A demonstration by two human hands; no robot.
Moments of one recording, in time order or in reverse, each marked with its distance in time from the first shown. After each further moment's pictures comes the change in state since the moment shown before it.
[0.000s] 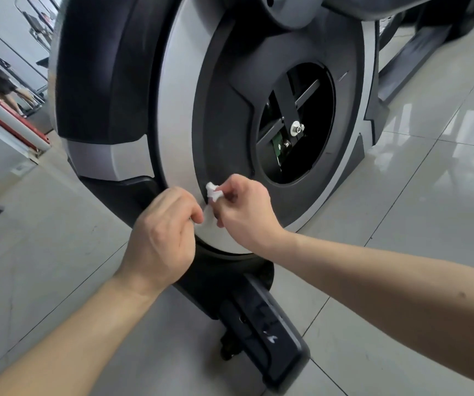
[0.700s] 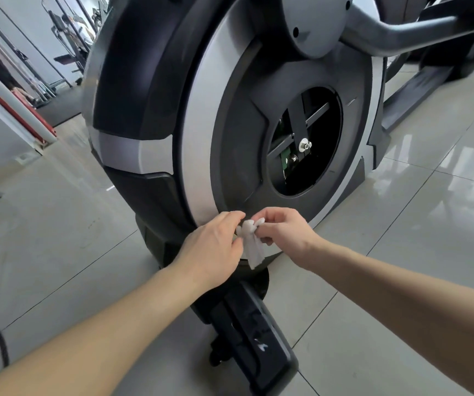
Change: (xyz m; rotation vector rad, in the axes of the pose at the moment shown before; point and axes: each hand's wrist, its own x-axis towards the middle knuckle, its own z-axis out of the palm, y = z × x) left_hand -0.006 0.027 0.041 -0.010 -0.503 -0.419; right_hand -0.012 0.026 -0.057 0.084 -0.277 0.375
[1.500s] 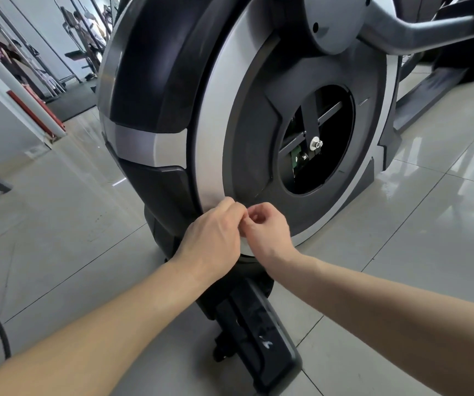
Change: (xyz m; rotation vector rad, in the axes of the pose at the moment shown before) left_hand -0.004 -0.007 -0.009 0.043 0.170 0.081; right_hand 0.009 0.002 0.068 -0.004 0.381 -0.008
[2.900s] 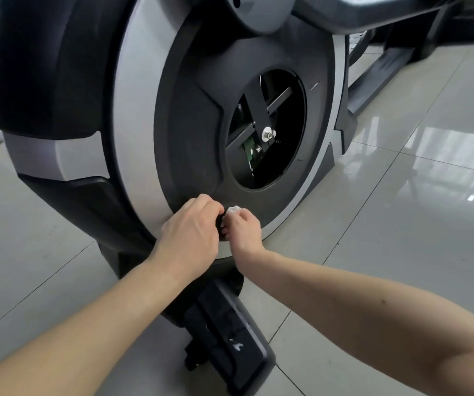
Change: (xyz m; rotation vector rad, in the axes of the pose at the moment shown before) left_hand 0.037 0.020 0.035 0.042 -0.038 0.024; right_hand 0.046 0.051 -0.012 0.424 0.049 0.229
